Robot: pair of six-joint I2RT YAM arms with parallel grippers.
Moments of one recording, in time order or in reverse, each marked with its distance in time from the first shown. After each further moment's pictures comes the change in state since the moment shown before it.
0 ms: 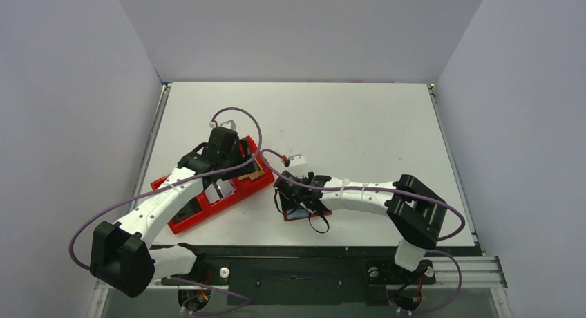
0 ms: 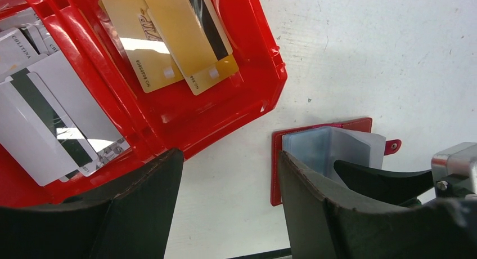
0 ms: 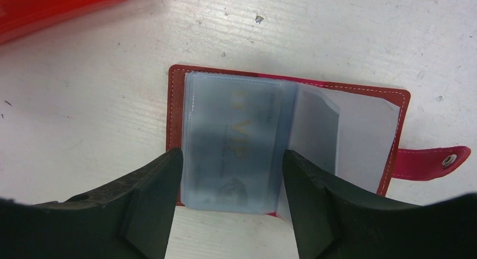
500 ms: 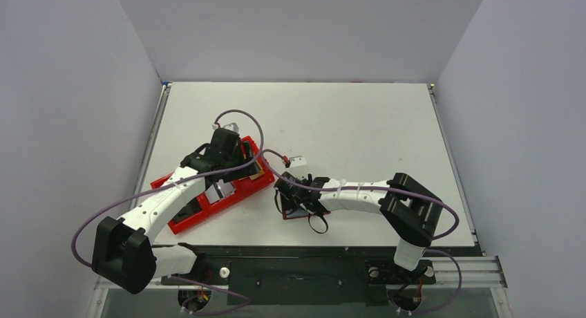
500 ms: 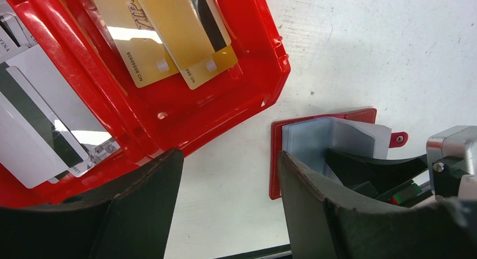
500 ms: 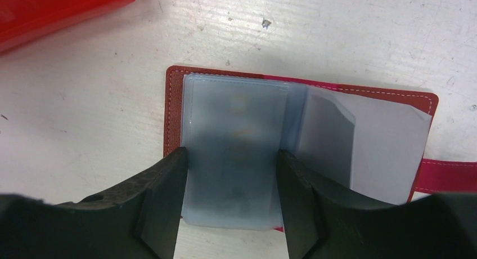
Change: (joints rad) left arm 0.000 0.023 -0.017 0.013 0.036 -0.001; right arm -0.012 0.042 -0.029 0.076 -0.013 0.019
